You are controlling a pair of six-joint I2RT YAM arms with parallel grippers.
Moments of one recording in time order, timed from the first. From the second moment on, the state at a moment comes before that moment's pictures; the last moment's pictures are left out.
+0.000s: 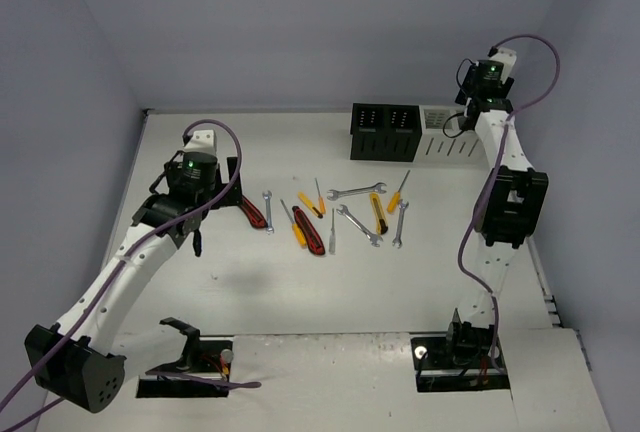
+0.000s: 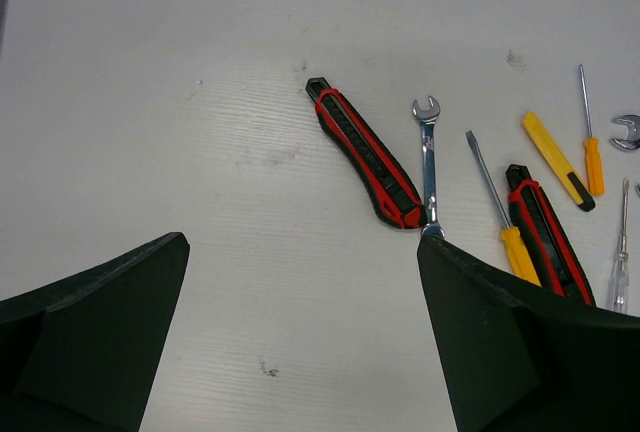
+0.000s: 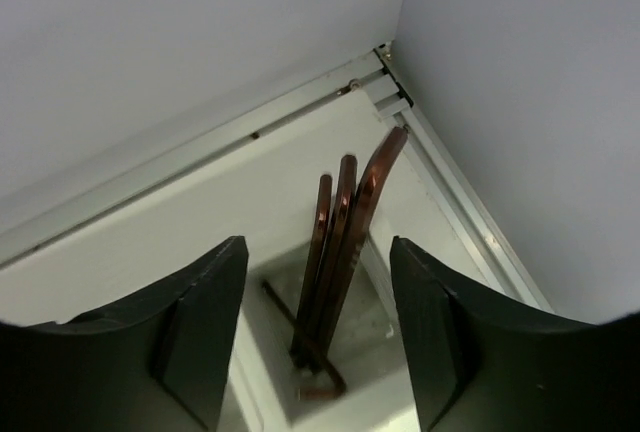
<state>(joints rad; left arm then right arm) -0.38 1.09 1.07 -0.64 -0.37 -0.30 -0.11 2.16 1.96 -0.26 0.32 0.18</state>
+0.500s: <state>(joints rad) -0.37 1.06 1.07 -0.64 -0.36 -0.25 0.14 1.59 1.42 -0.38 0.24 0.25</state>
